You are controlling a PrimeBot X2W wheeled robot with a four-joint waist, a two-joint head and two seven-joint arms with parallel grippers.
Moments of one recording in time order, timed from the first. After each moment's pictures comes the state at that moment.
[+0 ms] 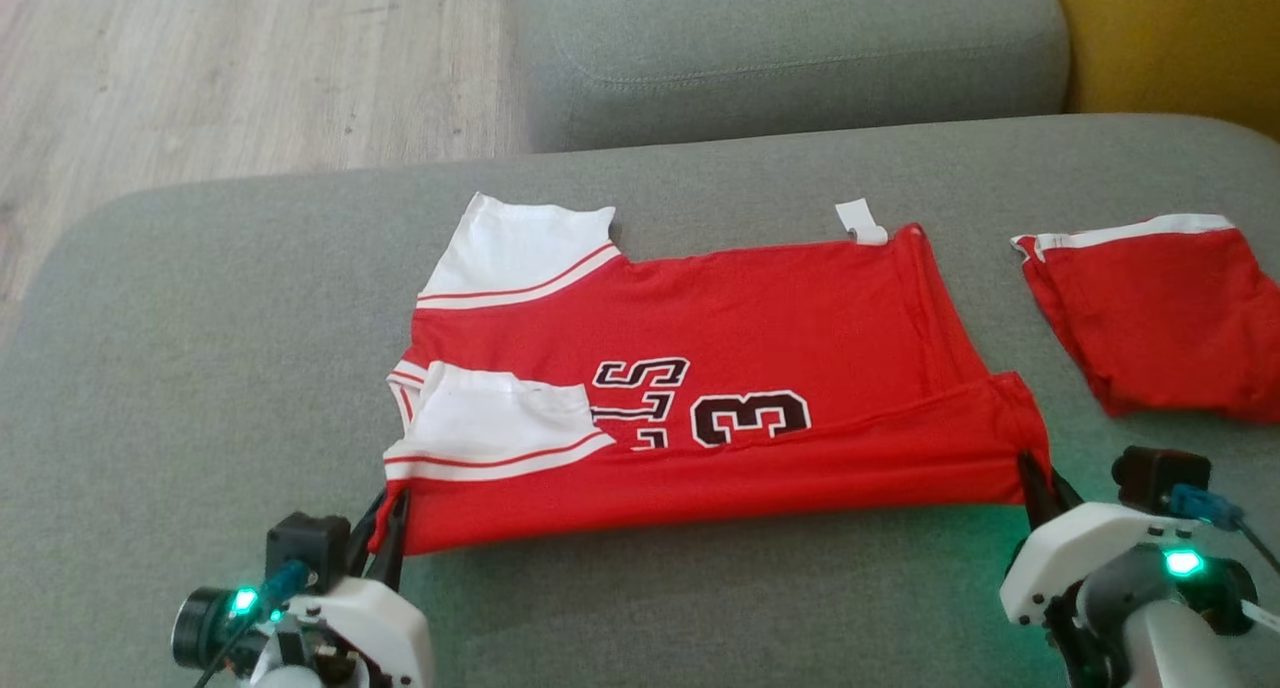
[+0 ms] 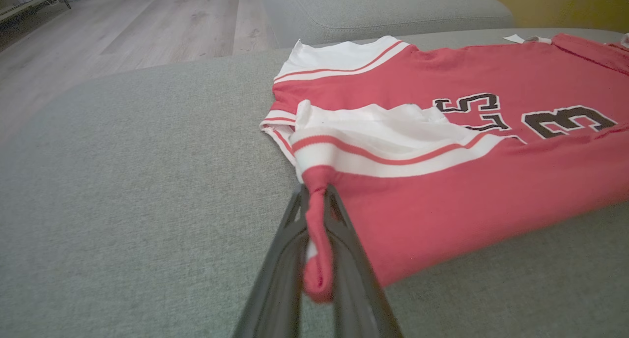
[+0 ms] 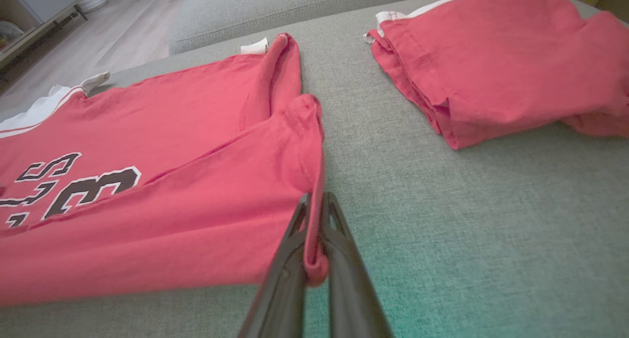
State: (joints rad) left arm -0.11 0.29 -0.45 0.39 -0.41 0.10 0.03; right arm -0.12 -0.04 -0.12 0.50 0.14 0.13 0.13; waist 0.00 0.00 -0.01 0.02
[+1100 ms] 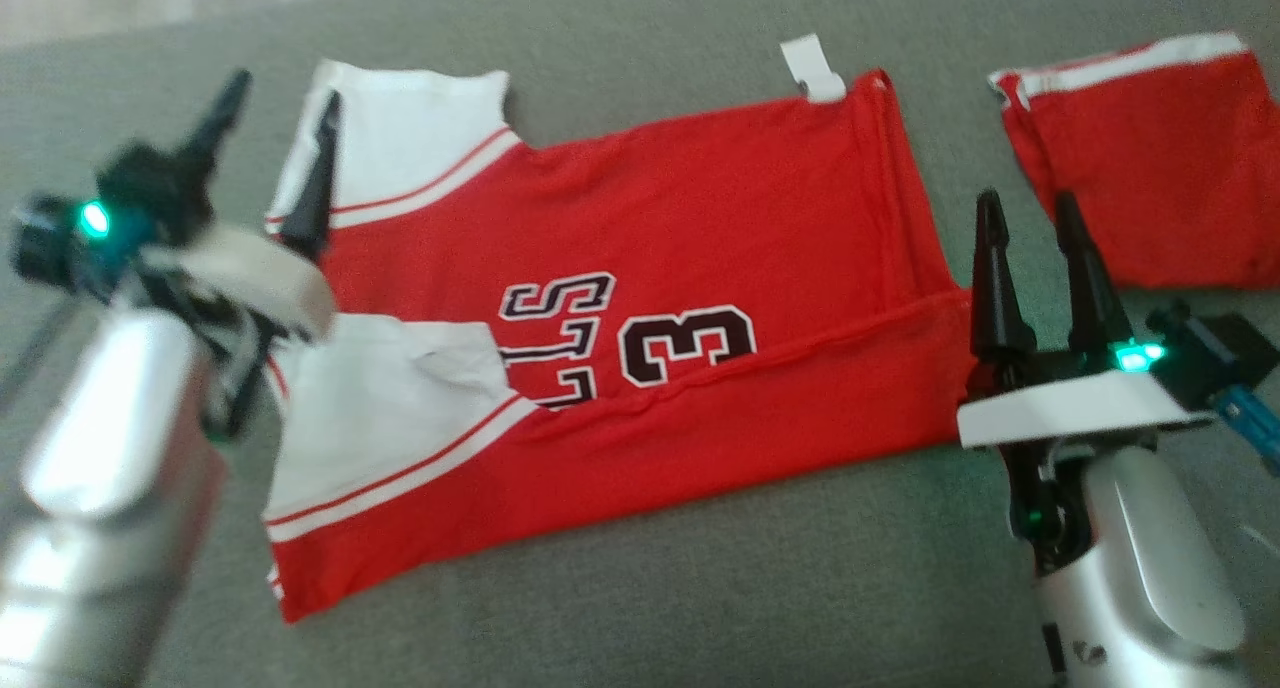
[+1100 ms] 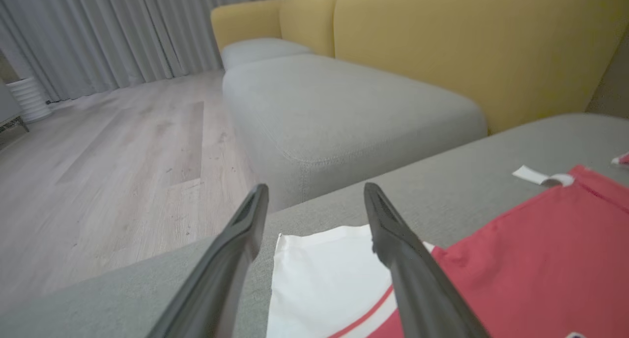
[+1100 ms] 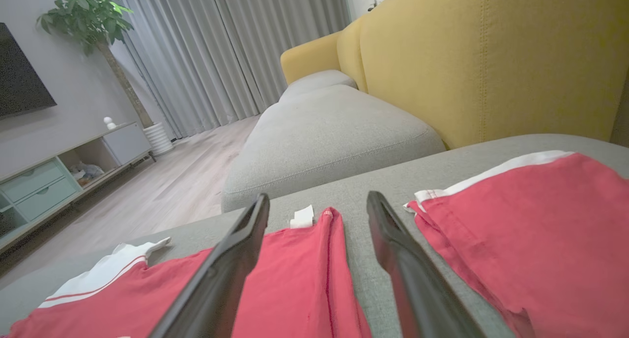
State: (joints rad) left arm -0.64 0.37 -0.40 0.42 -0.39 -0.01 -0.01; right arm -0.27 -0.05 0.07 0.26 0.33 0.13 -0.23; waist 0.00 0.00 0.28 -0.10
